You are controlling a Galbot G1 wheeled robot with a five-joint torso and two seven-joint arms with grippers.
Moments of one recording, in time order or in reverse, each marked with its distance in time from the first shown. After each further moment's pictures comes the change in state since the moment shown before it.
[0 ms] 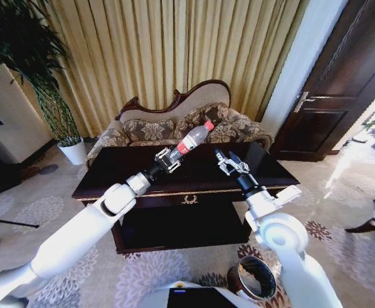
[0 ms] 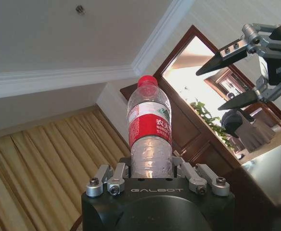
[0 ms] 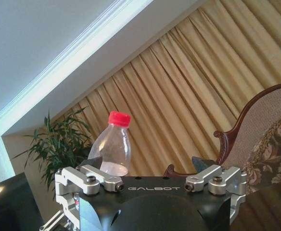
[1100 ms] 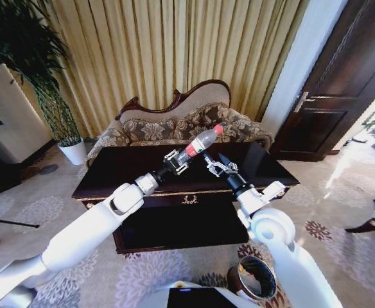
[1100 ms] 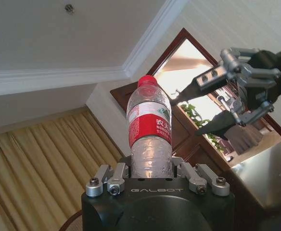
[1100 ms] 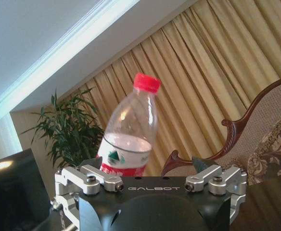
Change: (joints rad) left arm -0.086 -0.034 0.109 0.032 -0.001 0.015 -0.018; right arm 0.086 -0.078 -0.087 -0.075 -0.015 -0.001 0.000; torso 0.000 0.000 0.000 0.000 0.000
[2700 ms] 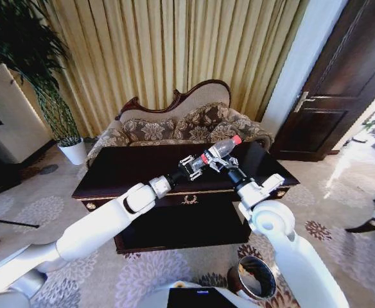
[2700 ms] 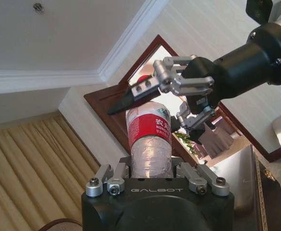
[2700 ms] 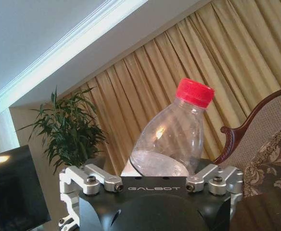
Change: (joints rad) left arm -0.111 -0.034 0.181 0.037 -0.003 -0.003 -0.007; right arm 0.053 -0.049 0.006 -0.026 0.012 0.004 0.001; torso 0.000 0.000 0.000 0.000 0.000
